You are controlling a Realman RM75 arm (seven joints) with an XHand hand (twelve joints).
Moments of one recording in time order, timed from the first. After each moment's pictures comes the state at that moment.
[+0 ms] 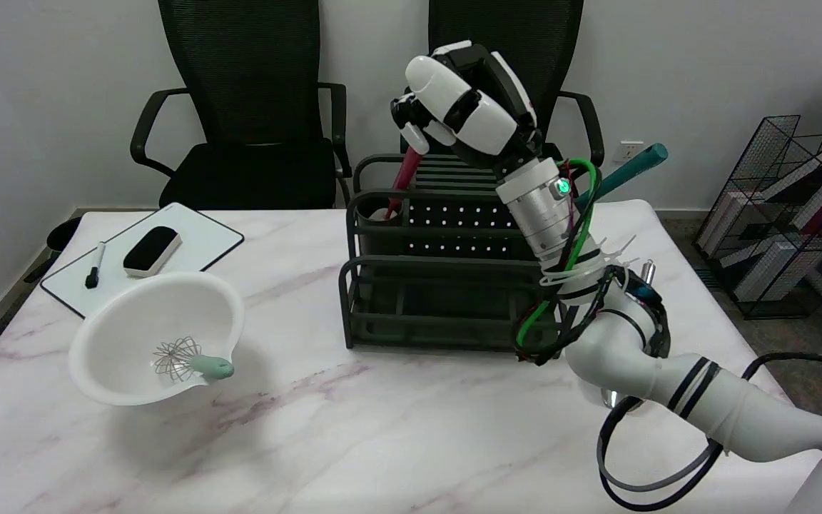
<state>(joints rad) 0.32 -1.08 -2.07 1.39 0.55 0.80 1.77</state>
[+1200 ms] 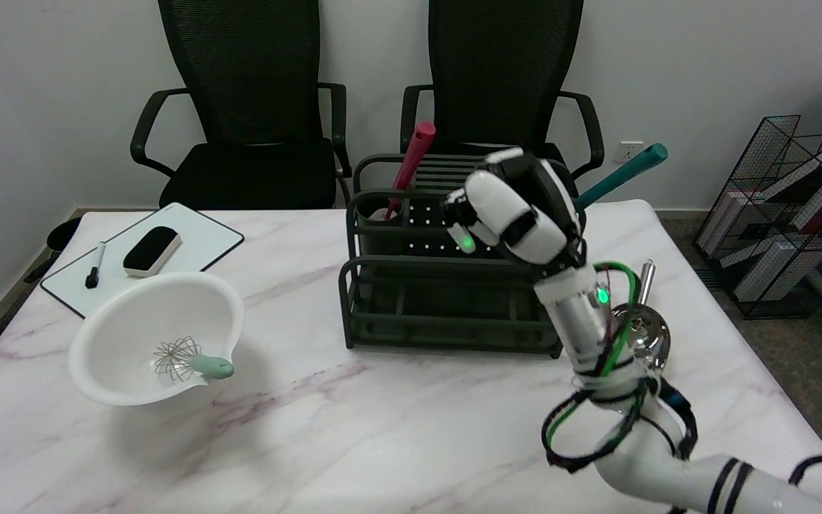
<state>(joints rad) 0.02 -1.10 -2.05 1.36 0.53 1.08 1.72</state>
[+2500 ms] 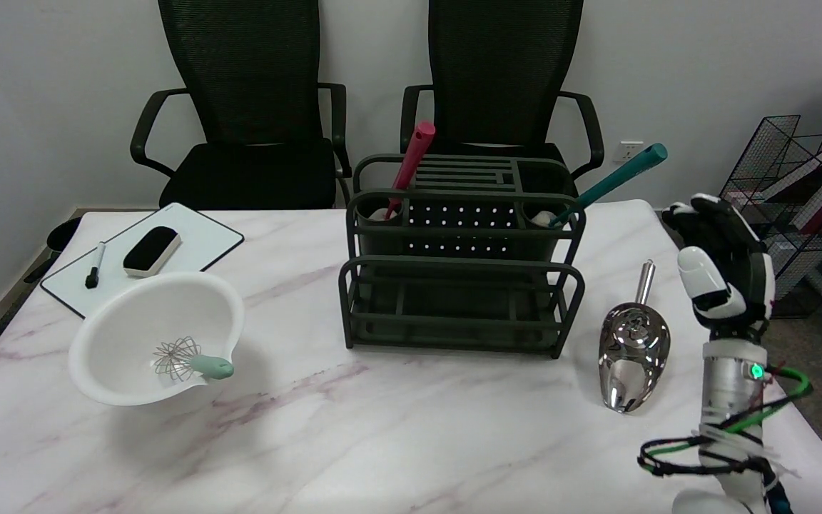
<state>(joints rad) -0.15 -1.07 -1.99 0.95 1.20 1.49 1.51</state>
